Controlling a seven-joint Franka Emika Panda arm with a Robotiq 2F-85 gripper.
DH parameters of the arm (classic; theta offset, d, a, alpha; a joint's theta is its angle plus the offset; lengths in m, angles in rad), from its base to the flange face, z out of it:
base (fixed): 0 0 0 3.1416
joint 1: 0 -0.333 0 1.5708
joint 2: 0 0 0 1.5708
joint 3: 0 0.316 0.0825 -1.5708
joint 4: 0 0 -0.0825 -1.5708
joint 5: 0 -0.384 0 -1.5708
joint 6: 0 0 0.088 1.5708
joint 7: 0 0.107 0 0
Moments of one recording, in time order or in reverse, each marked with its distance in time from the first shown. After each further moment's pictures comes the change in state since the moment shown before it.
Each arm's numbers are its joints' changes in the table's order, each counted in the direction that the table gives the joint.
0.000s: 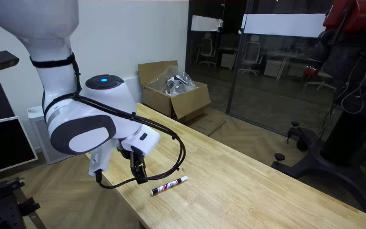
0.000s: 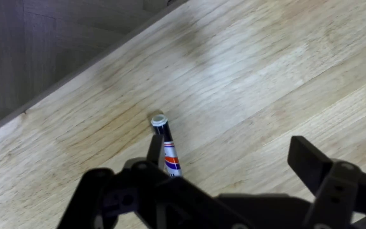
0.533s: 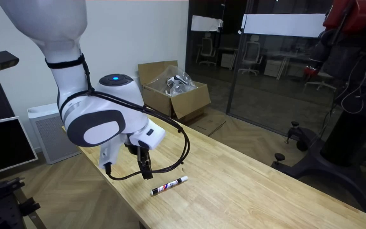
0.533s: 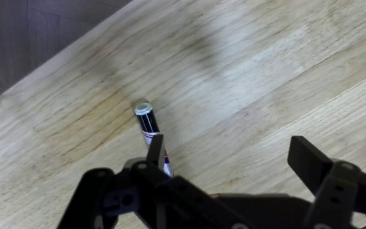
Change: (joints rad) arm -0.180 0.034 -0.139 -0.096 -0.061 -0.069 0.011
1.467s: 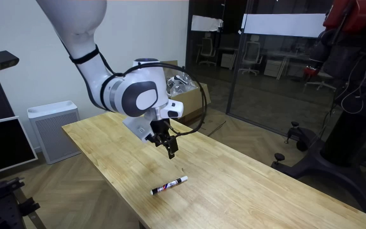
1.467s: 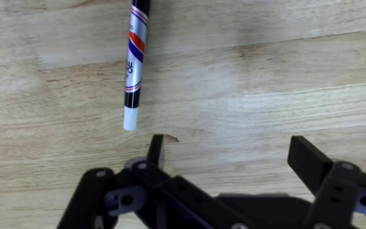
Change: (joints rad) arm -0.303 0.067 -0.317 -0.329 0.309 -0.377 -0.074
